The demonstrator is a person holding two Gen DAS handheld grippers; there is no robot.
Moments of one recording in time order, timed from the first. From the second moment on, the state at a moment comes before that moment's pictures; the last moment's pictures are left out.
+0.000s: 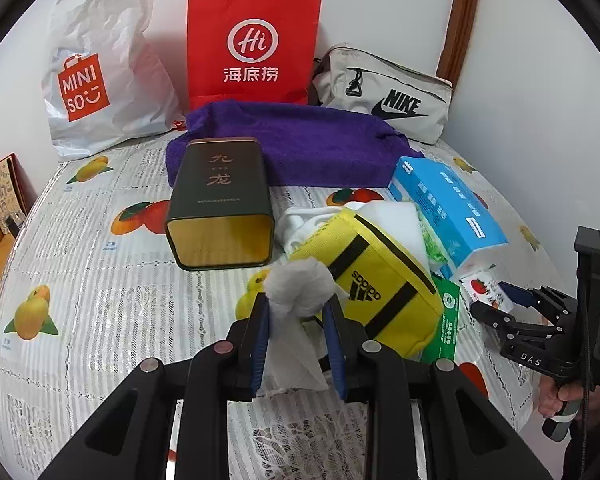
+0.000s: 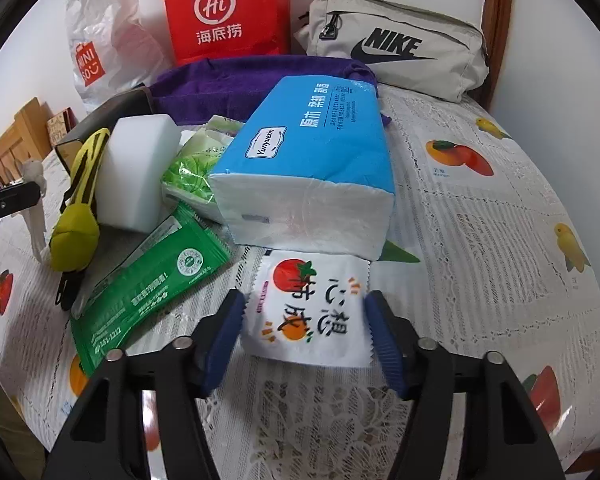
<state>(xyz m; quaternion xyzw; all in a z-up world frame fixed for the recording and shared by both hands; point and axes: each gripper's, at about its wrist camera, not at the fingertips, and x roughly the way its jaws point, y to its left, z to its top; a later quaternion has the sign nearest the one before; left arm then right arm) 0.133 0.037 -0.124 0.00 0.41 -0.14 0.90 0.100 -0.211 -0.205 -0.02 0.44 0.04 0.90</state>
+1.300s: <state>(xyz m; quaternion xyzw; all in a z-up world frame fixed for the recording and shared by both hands) 0.158 0.059 -0.053 -0.03 0.40 -0.11 0.91 0.114 -0.201 -0.093 -0.03 0.36 0.09 0.93</state>
